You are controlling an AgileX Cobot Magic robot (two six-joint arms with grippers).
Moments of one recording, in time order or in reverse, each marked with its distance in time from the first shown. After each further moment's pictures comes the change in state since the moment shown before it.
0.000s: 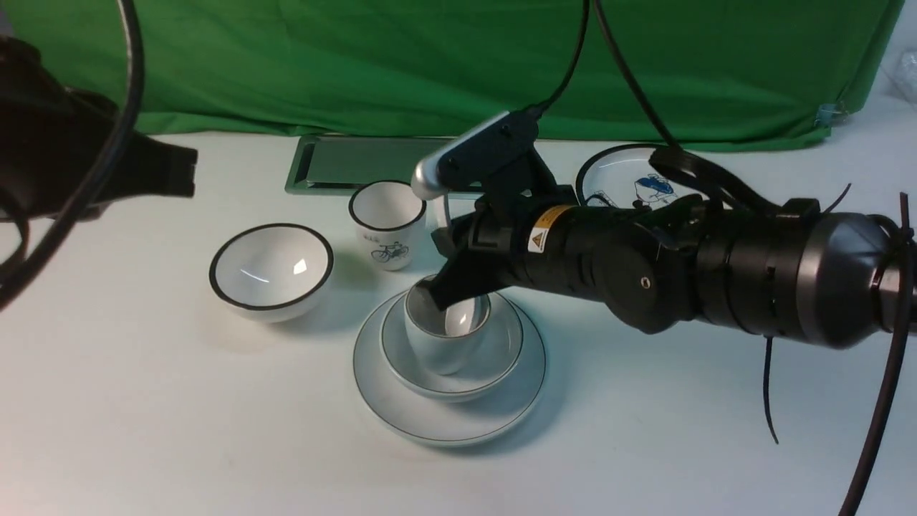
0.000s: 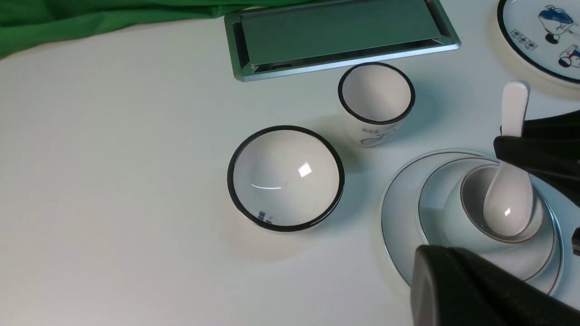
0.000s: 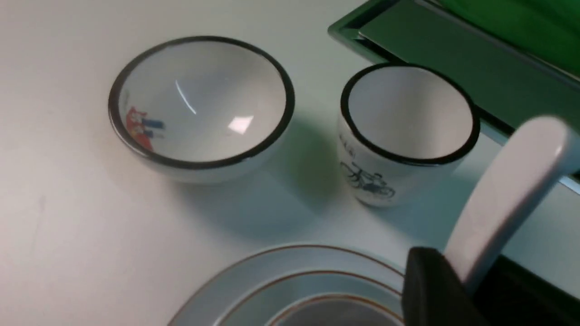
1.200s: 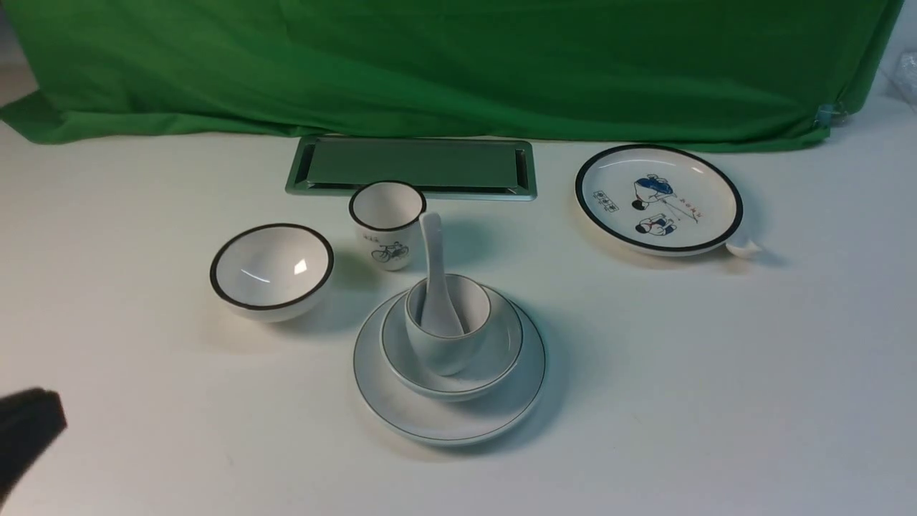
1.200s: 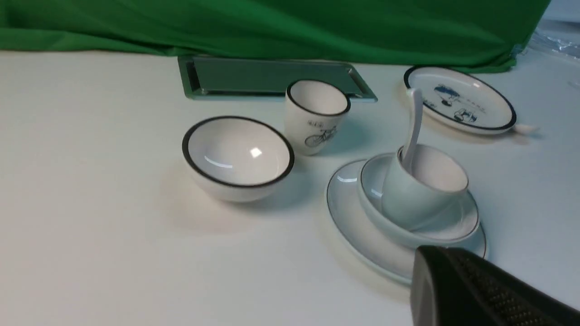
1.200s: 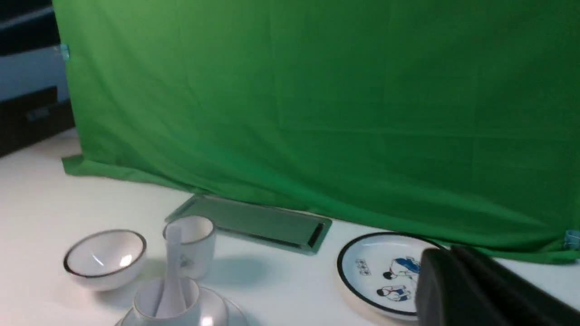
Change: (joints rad) right arm -0.392 -1.659 0.679 -0.075 0.383 0.213; left arm 0.000 -0.773 0.731 -0.058 -0.332 -0.073
